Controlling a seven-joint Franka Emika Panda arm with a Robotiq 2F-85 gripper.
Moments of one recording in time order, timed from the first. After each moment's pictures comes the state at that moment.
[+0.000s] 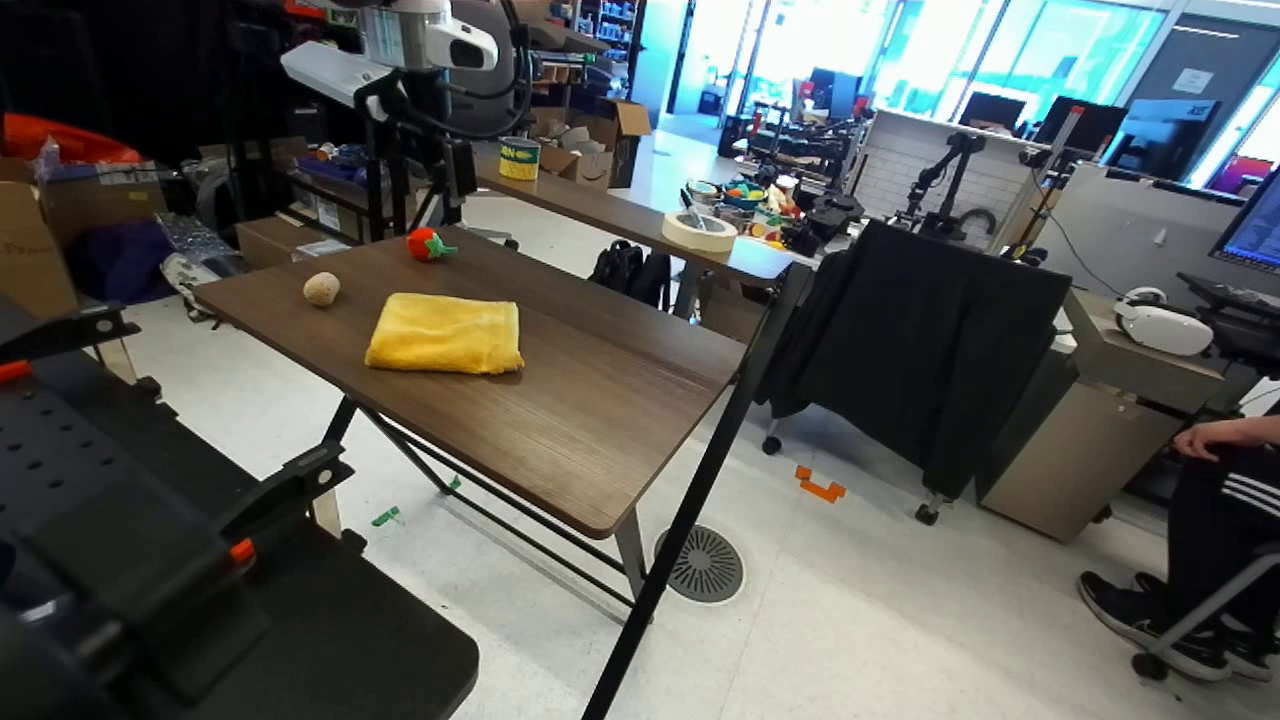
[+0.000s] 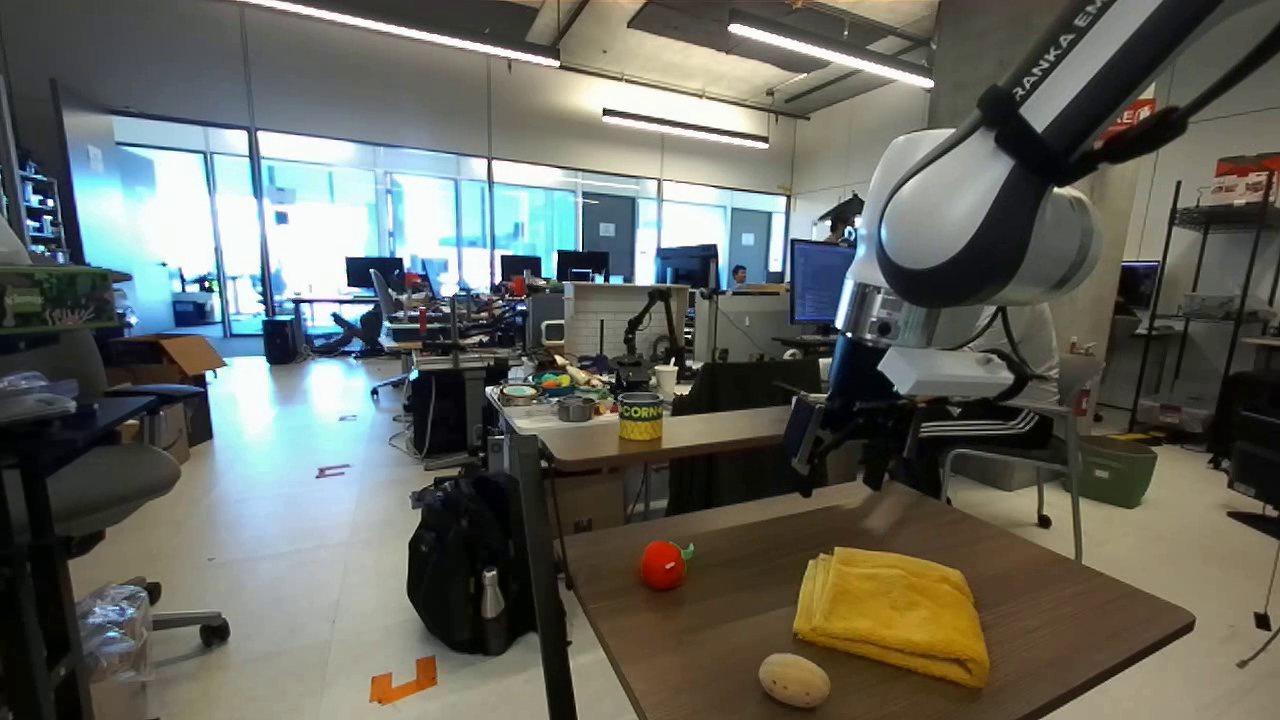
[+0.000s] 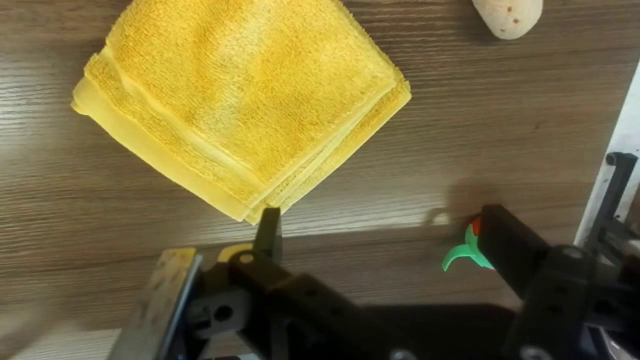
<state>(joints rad) 0.21 0.63 -0.01 -1.87 0.03 2.69 0.18</state>
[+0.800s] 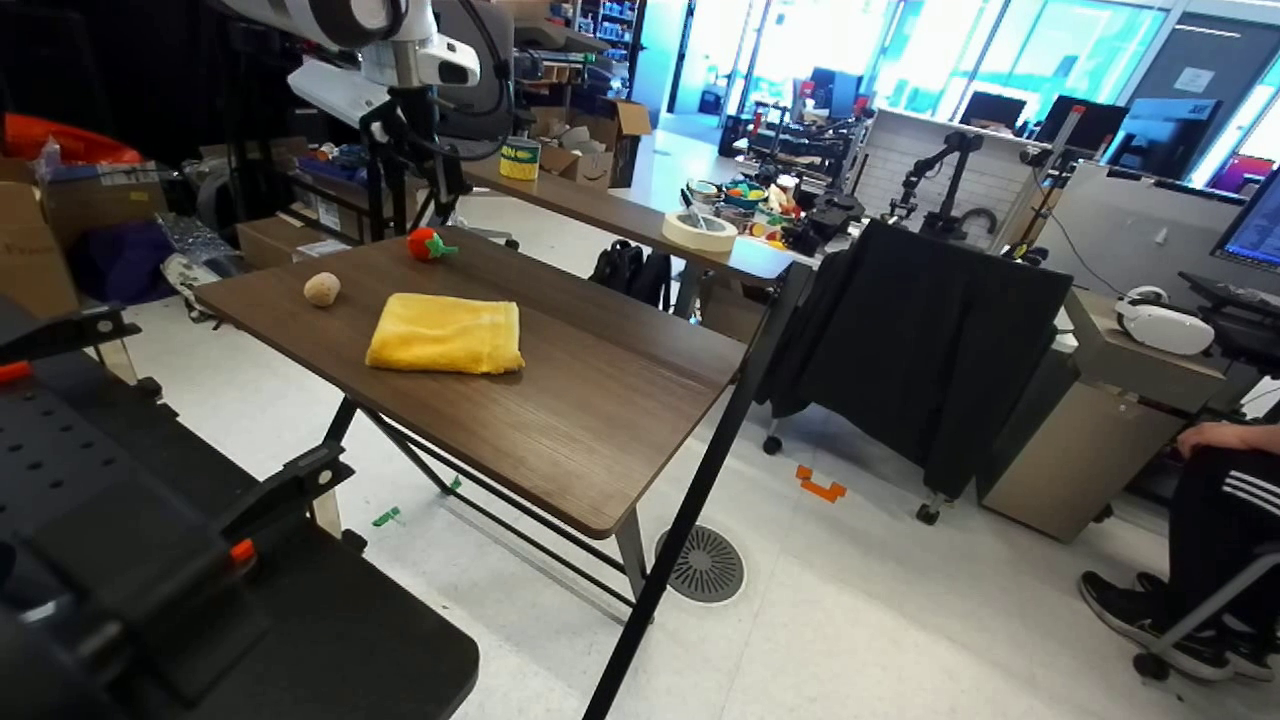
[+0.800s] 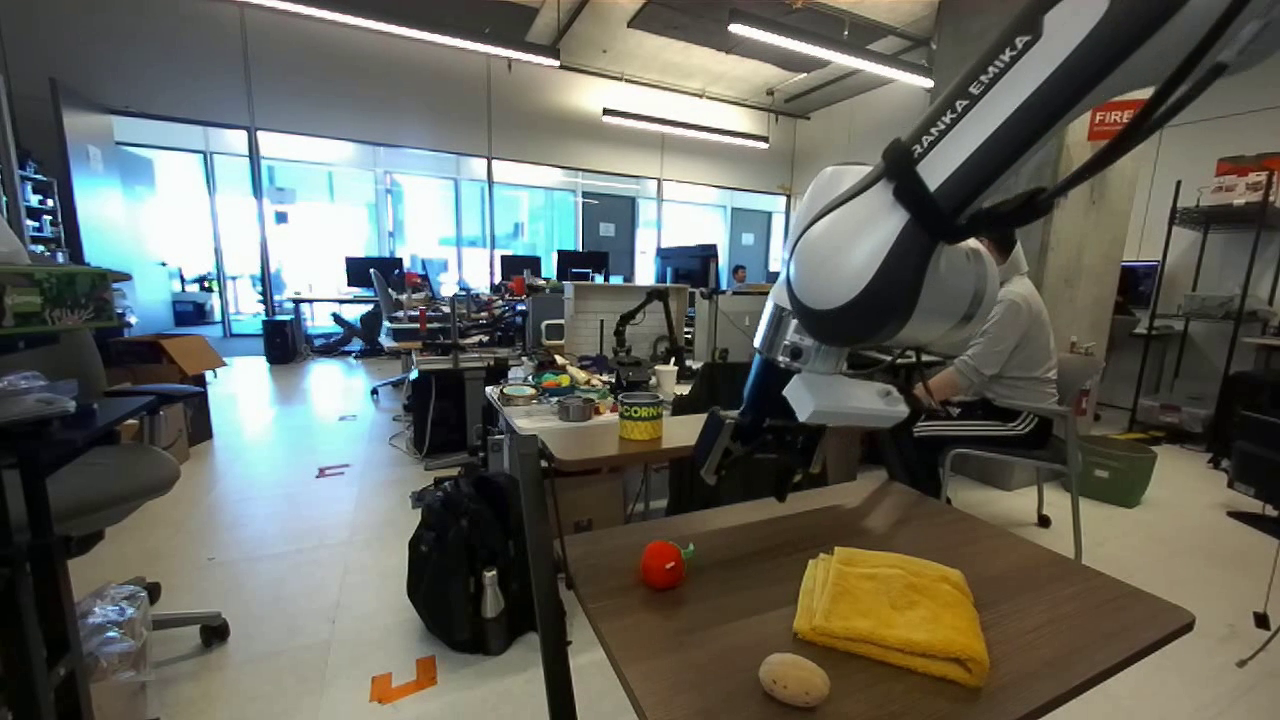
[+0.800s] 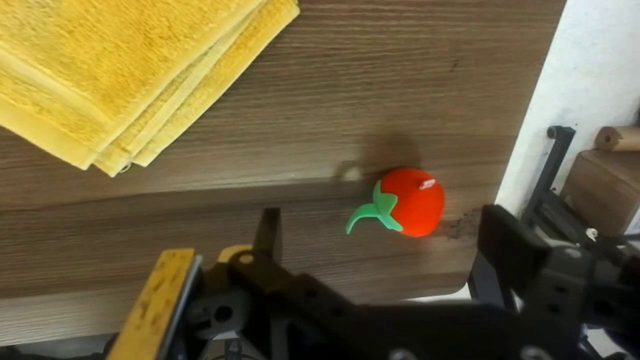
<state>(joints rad) 0.22 0.83 0.06 -1.63 0.03 2.73 0.18</state>
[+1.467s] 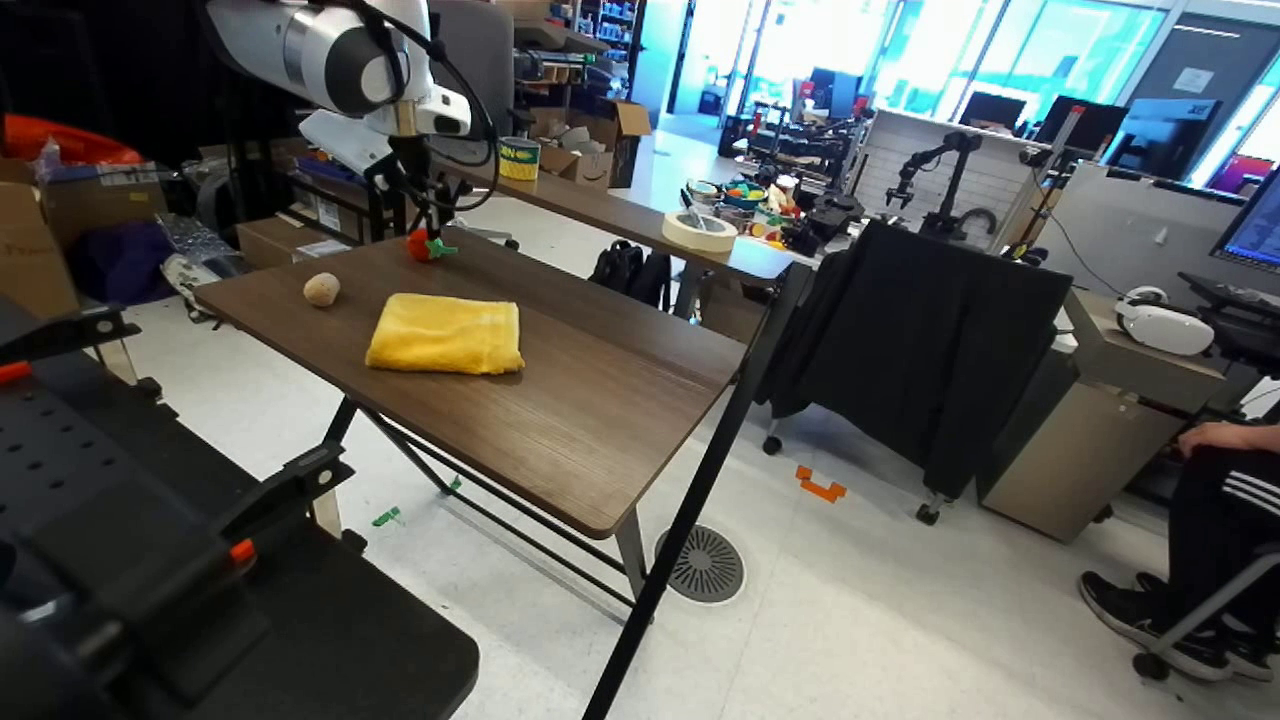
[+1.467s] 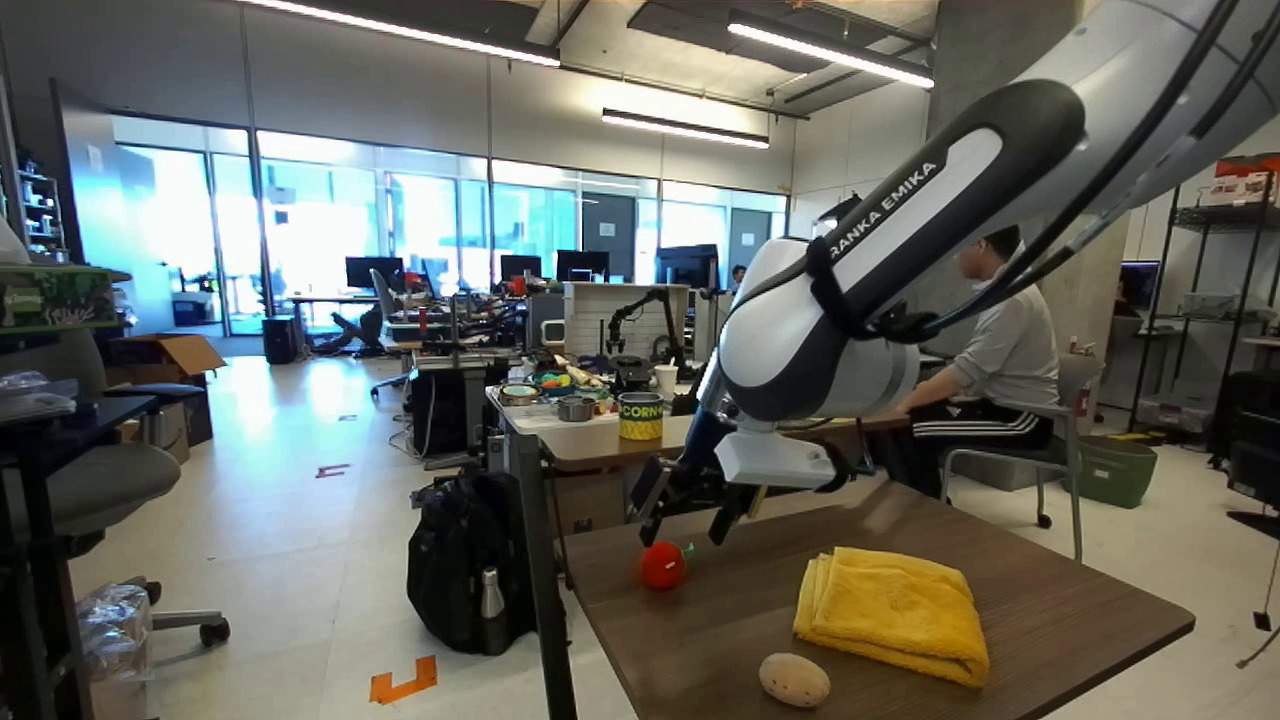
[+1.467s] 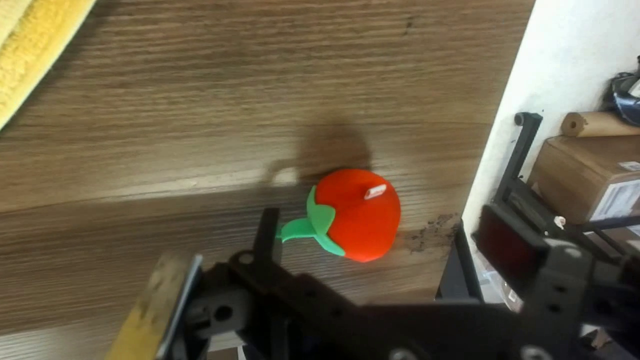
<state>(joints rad) 0.24 1.09 0.12 -1.32 0.04 2.73 0.18</state>
